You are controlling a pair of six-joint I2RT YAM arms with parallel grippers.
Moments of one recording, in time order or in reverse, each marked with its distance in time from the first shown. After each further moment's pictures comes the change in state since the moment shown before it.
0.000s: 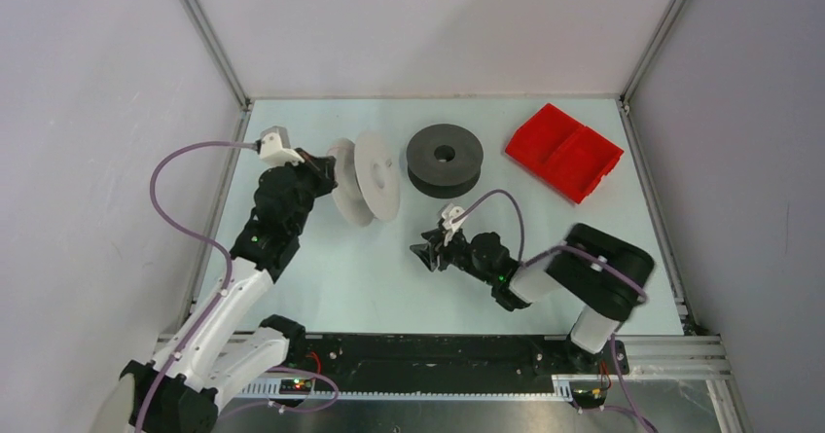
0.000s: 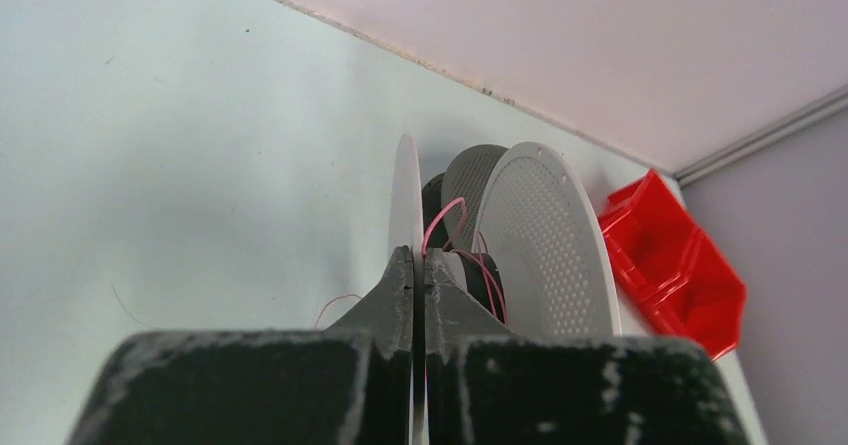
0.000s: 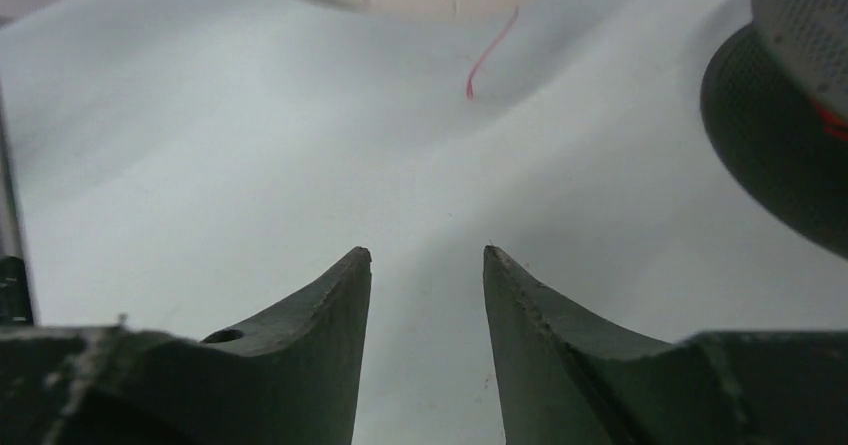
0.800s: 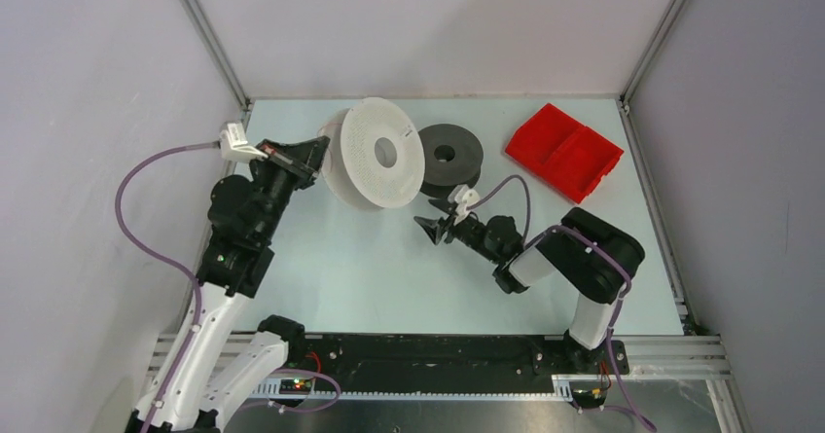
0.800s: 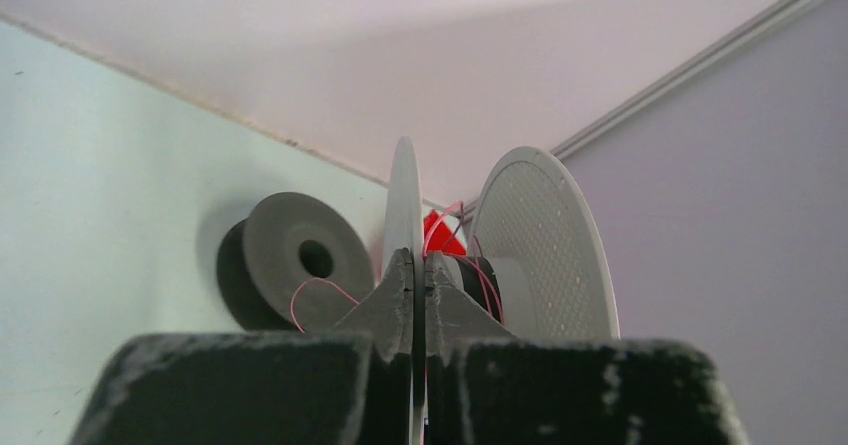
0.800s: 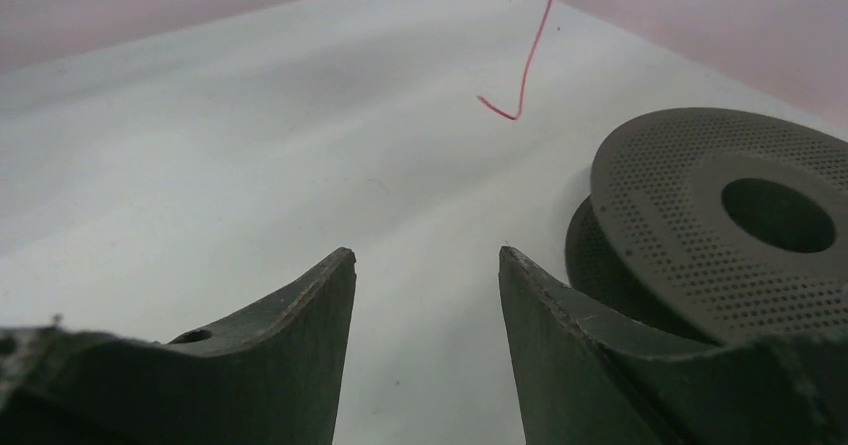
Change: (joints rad) left arm 0.069 -0.148 0.119 -0.040 0.208 -0.273; right arm -0.137 0.188 0.055 0.318 -0.101 -0.187
